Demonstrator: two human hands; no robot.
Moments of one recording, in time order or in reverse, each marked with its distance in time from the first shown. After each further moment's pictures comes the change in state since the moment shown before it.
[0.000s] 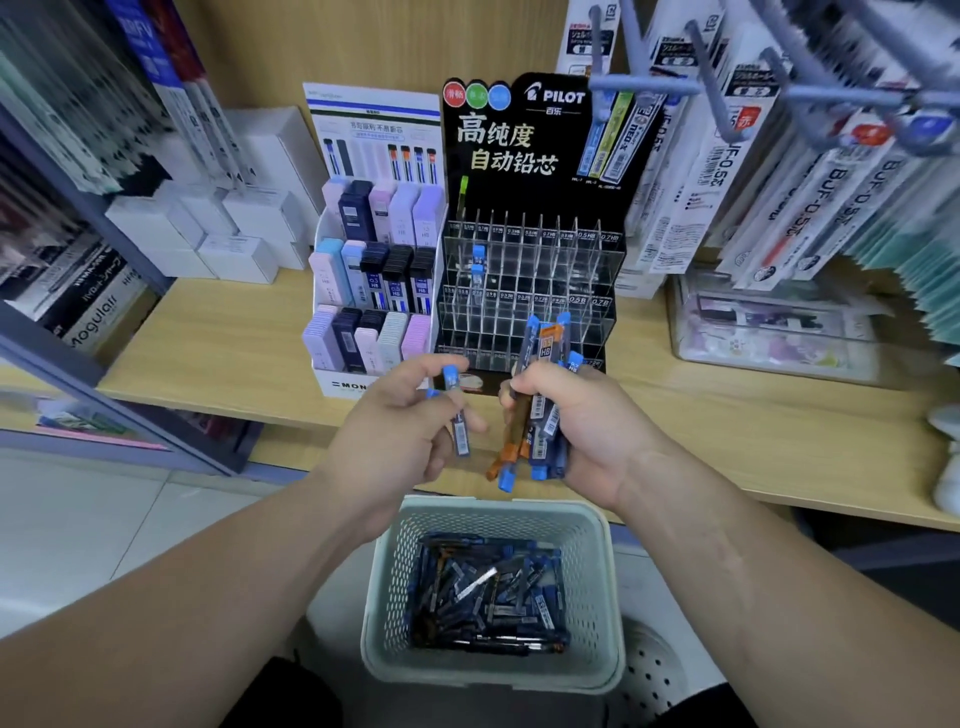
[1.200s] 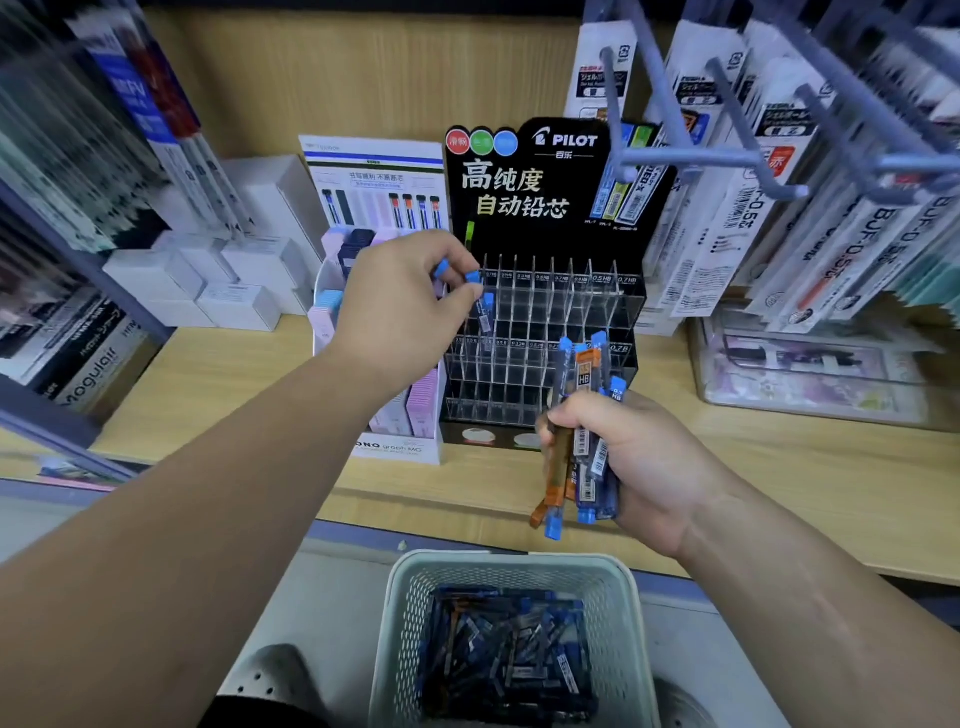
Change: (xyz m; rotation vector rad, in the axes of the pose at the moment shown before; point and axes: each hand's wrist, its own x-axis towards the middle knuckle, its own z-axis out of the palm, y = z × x) left_hand 0.109 0.076 -0.016 0.718 0.305 0.706; right_hand 0.017 -0.017 -0.020 -0.018 0.032 -0.039
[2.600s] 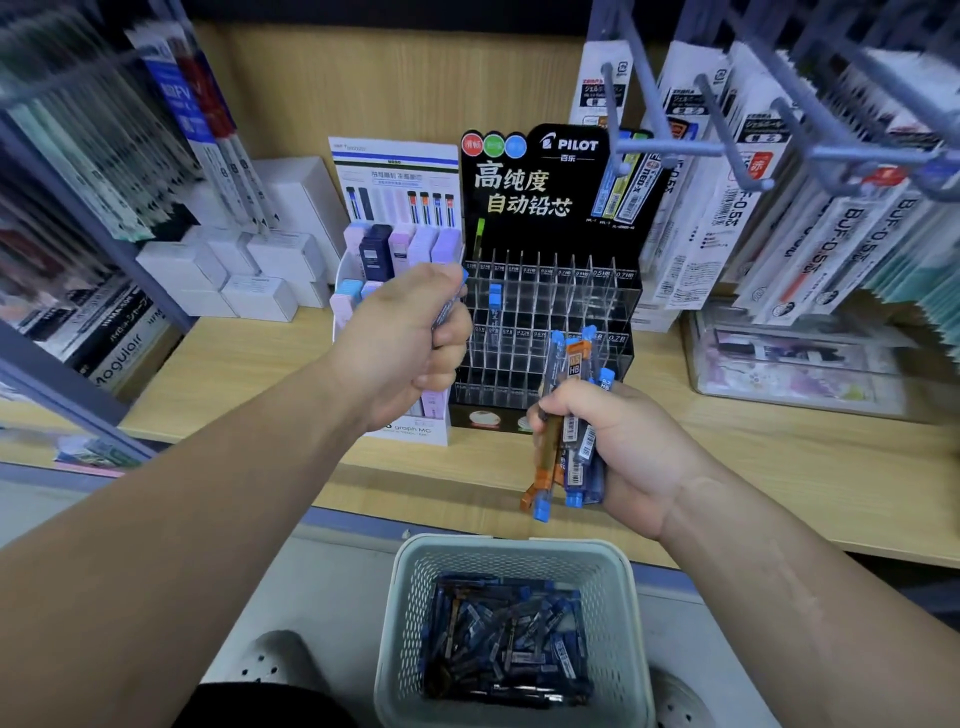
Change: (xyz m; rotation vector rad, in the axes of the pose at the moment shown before) left_hand -0.038 0.018 -0.024 -0.896 -0.322 -0.588; right_hand -0.017 0.002 0.015 -0.003 -0.040 -0.035
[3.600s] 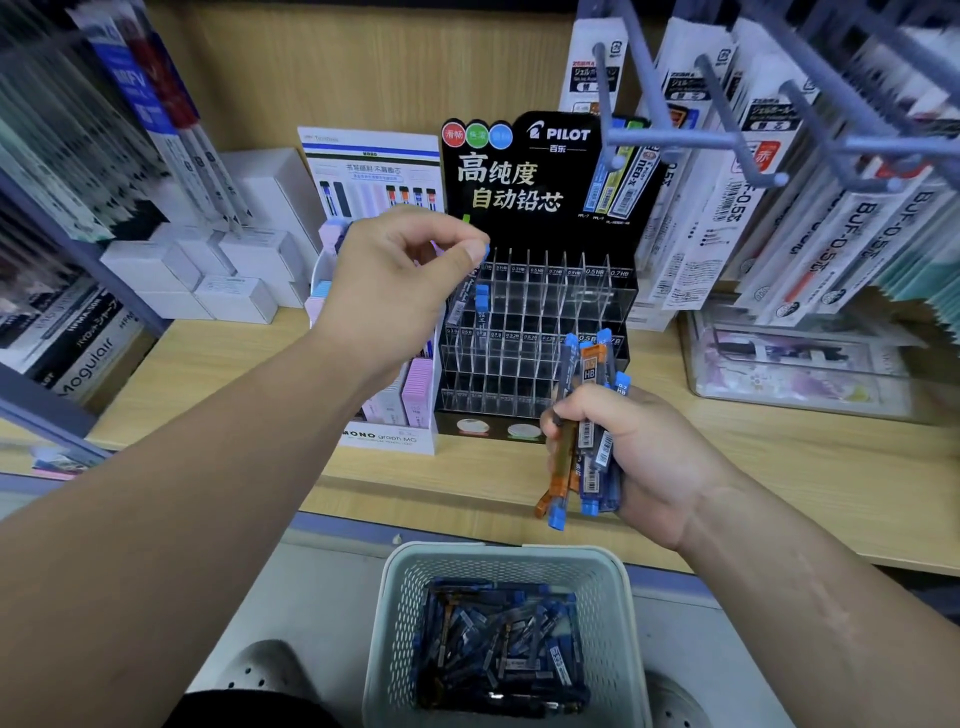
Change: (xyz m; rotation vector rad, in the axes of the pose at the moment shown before) left_hand 0.032 0.012 0.009 0.402 0.235 0.501; right_hand 0.008 -0.002 -0.021 0.021 0.051 0.032
